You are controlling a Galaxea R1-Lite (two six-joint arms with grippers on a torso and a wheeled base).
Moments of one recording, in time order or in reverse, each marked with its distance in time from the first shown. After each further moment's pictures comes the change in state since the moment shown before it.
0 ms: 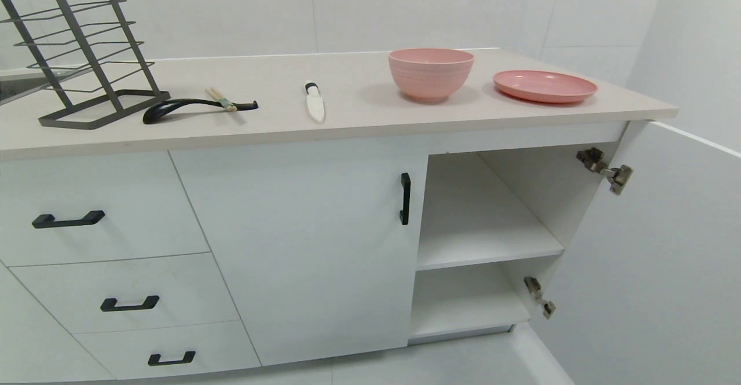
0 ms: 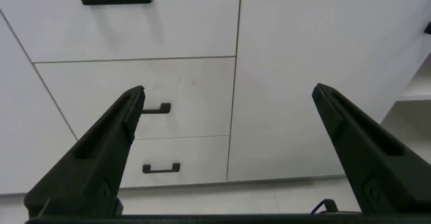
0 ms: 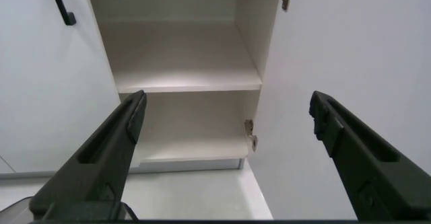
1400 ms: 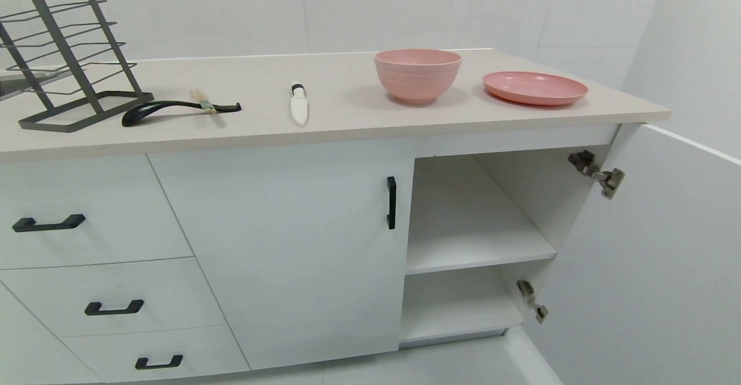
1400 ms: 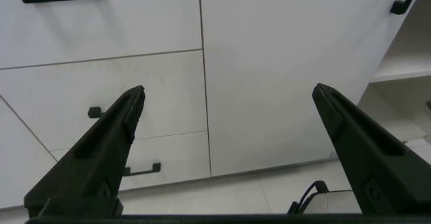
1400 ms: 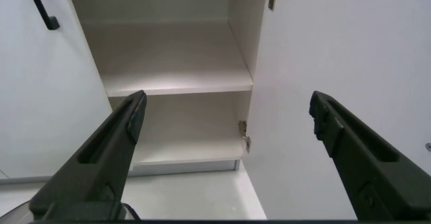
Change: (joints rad) left arm -0.002 0.001 0.020 0.014 -0.085 0.027; right arm 0.000 0.000 0.000 0.002 -0.001 0.019
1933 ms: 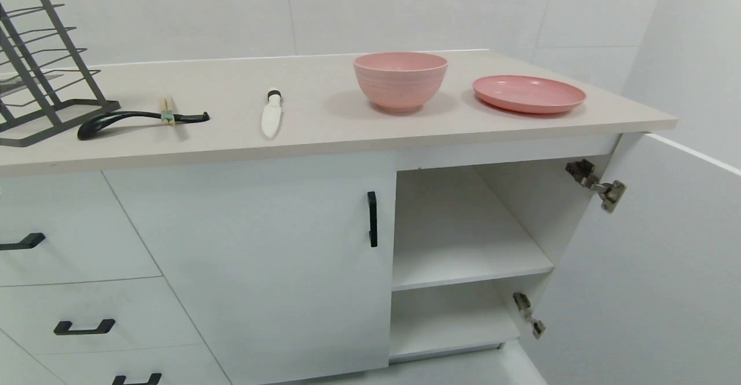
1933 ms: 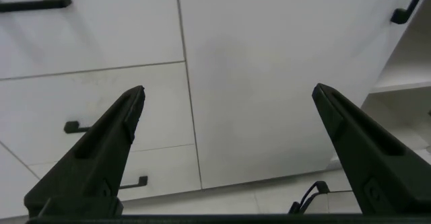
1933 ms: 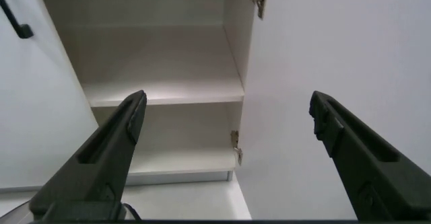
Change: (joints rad) left arm 0.000 0.000 0.002 0.000 -0.001 -0.001; right arm 0.000 0.000 0.000 -0.001 0.000 0.000
